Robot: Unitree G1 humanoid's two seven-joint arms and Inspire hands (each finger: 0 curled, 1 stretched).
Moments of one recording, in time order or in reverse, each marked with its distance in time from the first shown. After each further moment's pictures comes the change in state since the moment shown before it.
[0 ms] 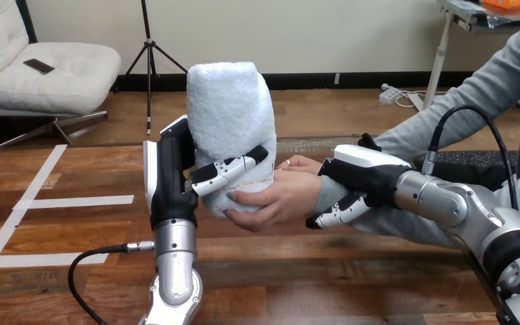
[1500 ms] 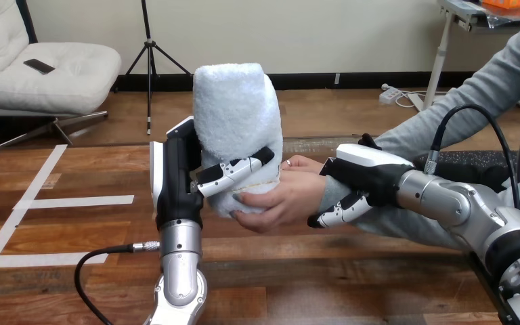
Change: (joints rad) left arm 0.000 -0.027 0.000 0.000 -0.004 0.001 -0.021; right arm 0.000 -0.008 0.000 0.000 0.000 -0.001 -0.001
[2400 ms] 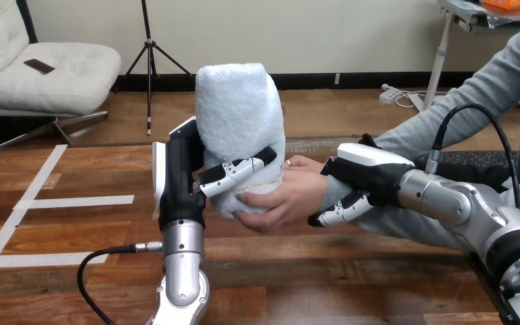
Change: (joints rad) left arm 0.000 -0.007 0.000 0.000 -0.005 0.000 -0.006; right arm -0.001 -0.002 -0.001 0.000 0.002 0.000 0.000
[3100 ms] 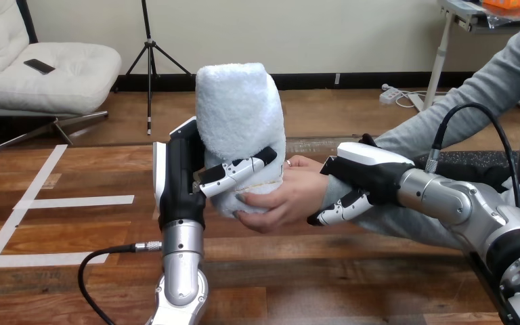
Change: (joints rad) left arm 0.000 0.000 0.005 0.000 -0.054 0.004 -0.065; right arm -0.004 0.000 0.000 0.000 0.000 0.000 0.000
